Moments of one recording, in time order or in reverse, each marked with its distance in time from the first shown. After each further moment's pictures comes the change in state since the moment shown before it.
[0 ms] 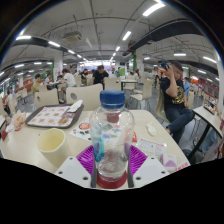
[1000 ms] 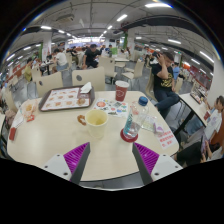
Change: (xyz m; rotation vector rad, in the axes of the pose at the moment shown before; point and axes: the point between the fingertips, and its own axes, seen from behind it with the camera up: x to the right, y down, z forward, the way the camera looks) arm -0.116 0.012 -0.188 -0.291 0.154 0.003
